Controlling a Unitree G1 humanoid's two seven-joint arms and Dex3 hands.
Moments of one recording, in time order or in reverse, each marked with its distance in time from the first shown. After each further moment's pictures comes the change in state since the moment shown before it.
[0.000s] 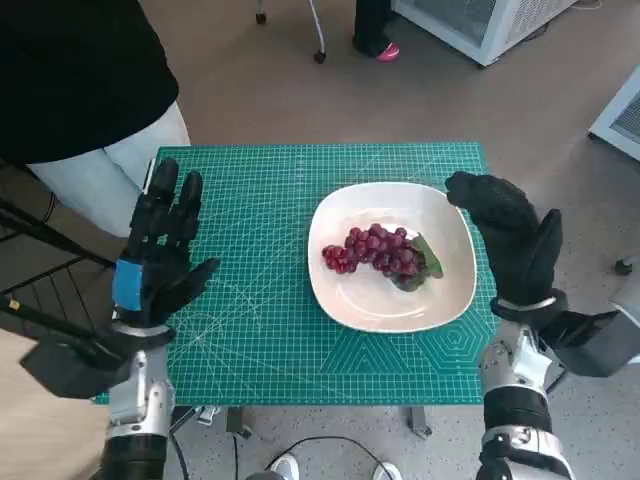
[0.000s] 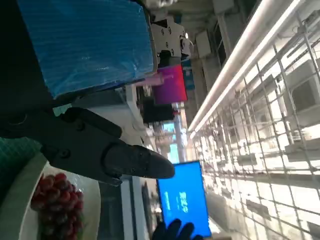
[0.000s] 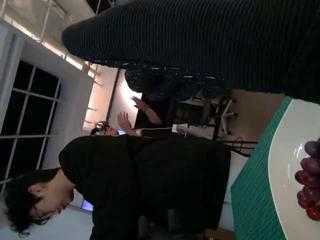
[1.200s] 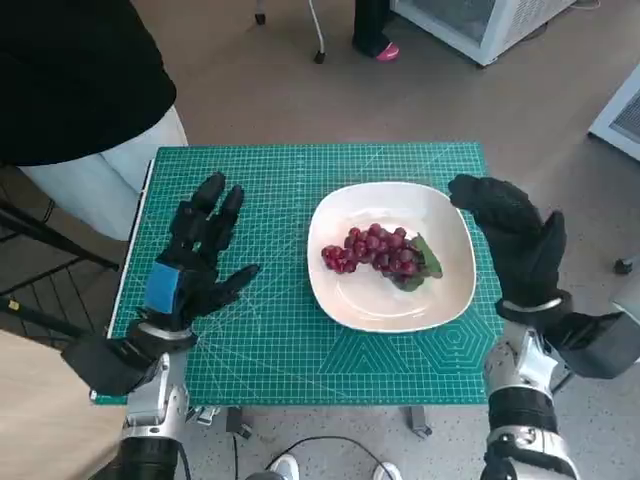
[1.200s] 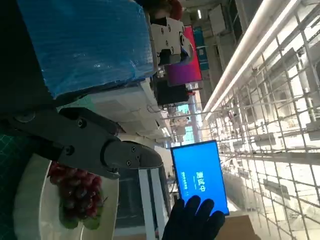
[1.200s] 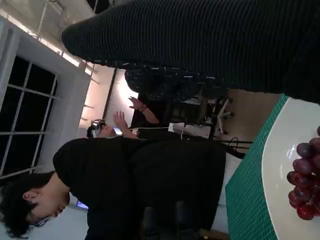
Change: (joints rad) left arm 0.007 -0.007 -0.083 0.013 0.042 0.029 -0.003; right arm 0.000 -0.018 -0.016 0.013 0.004 0.001 0.030
